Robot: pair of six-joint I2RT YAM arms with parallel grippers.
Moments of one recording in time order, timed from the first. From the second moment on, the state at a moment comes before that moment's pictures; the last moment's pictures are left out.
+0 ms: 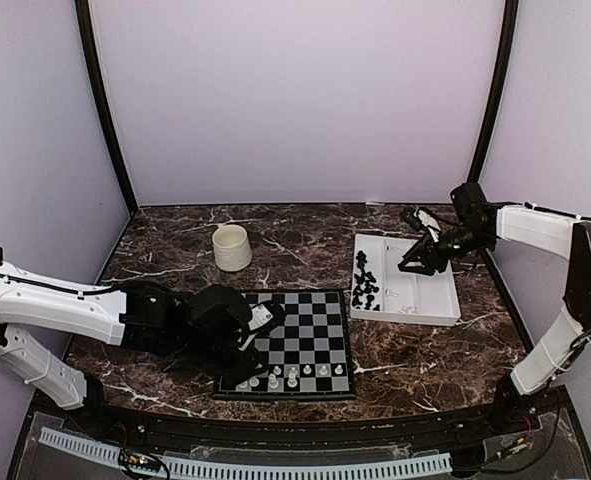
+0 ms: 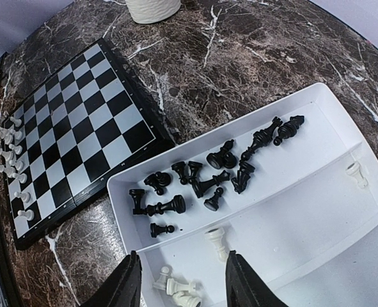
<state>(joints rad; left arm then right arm) -1.23 1.38 0.87 -0.45 -0.08 -0.30 0.16 1.58 1.11 -0.61 -0.73 -0.62</state>
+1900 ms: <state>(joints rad) -1.23 1.53 0.84 -0.46 -0.05 -0.35 0.16 1.58 1.11 -0.62 -0.73 -0.62</state>
